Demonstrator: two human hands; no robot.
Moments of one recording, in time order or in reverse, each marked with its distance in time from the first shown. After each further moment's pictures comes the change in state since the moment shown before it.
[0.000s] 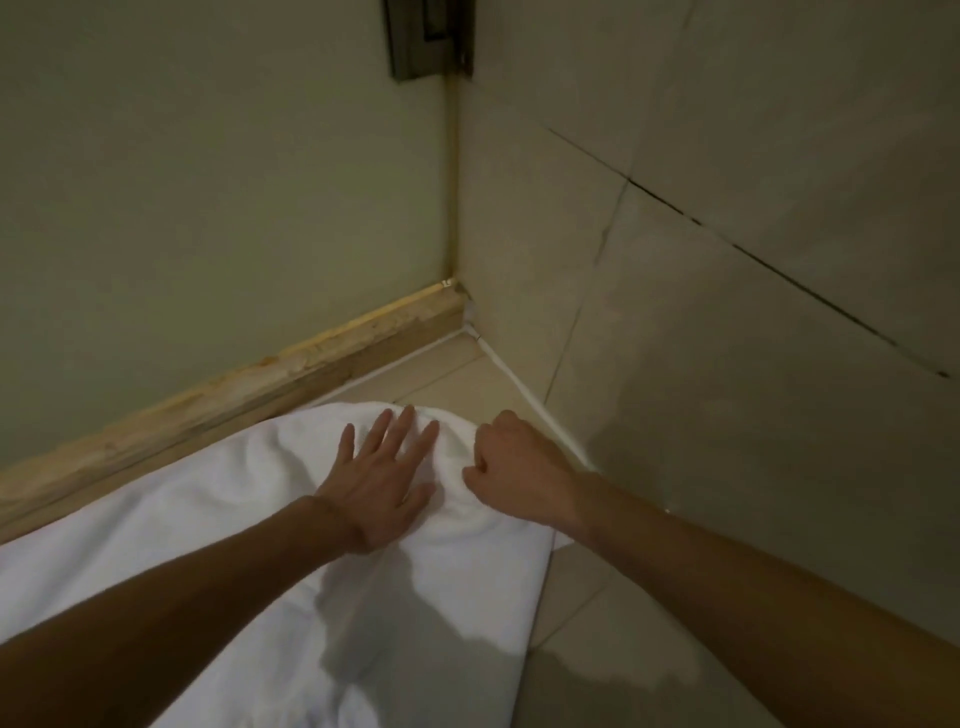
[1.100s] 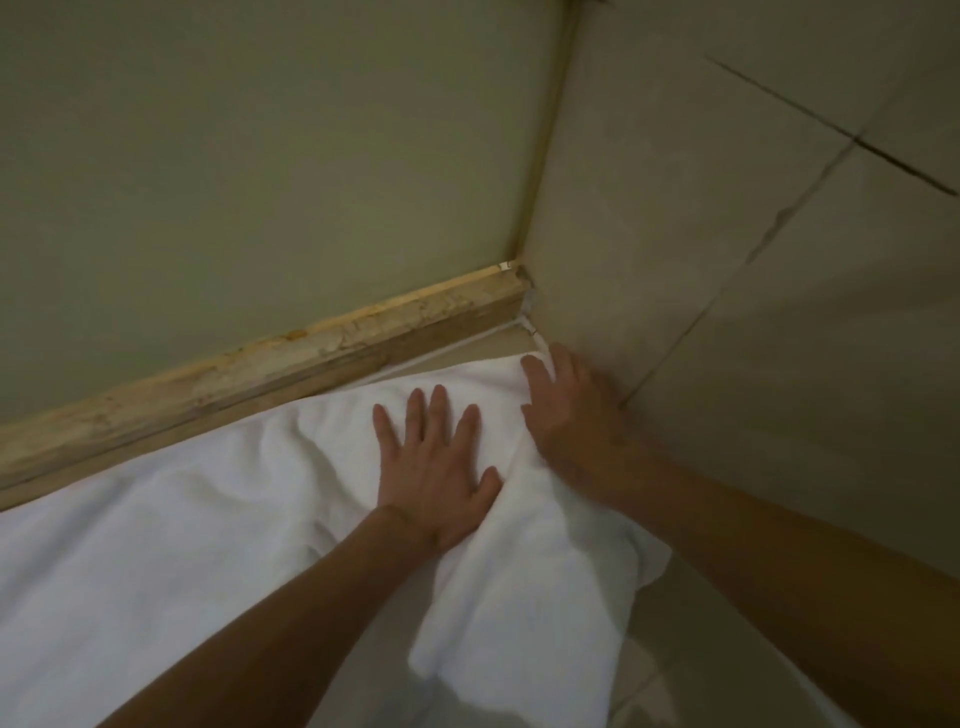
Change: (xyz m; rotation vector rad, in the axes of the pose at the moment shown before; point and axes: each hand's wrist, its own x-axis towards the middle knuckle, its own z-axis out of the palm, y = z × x) left_hand 0.044 0.006 0.033 -0.046 0.183 -0.227; right_hand 0.081 0.020 0.014 -0.386 0.252 -0.039
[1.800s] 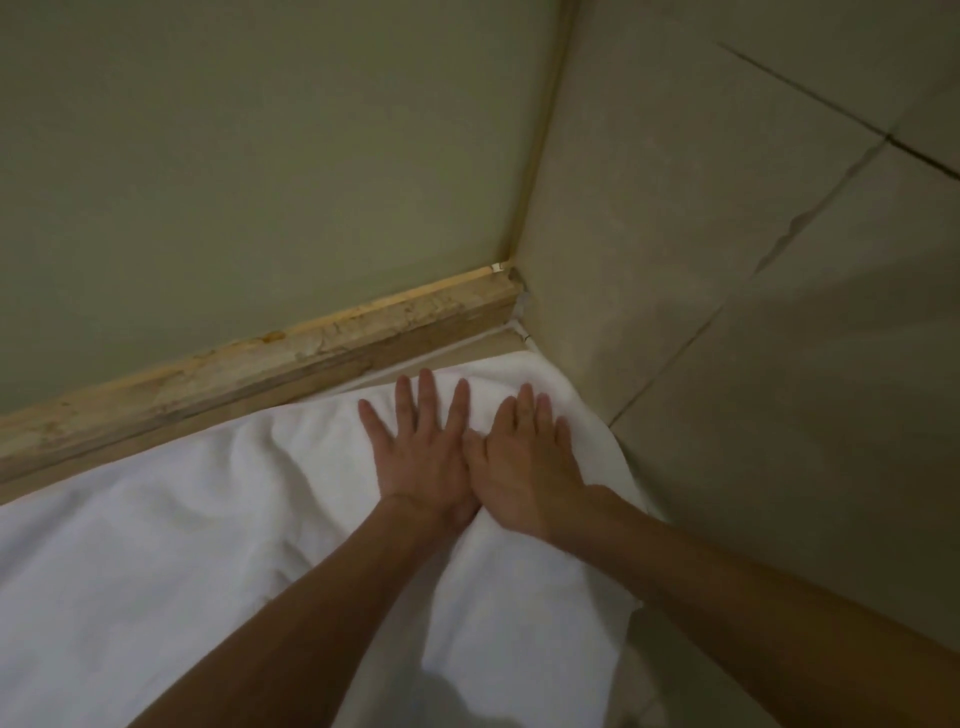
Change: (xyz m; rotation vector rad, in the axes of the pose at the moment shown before) left_hand 0.033 0.013 0.001 0.029 -0.039 -0.146; right_hand -0.008 -0.045 0.009 0.287 -0.346 0.209
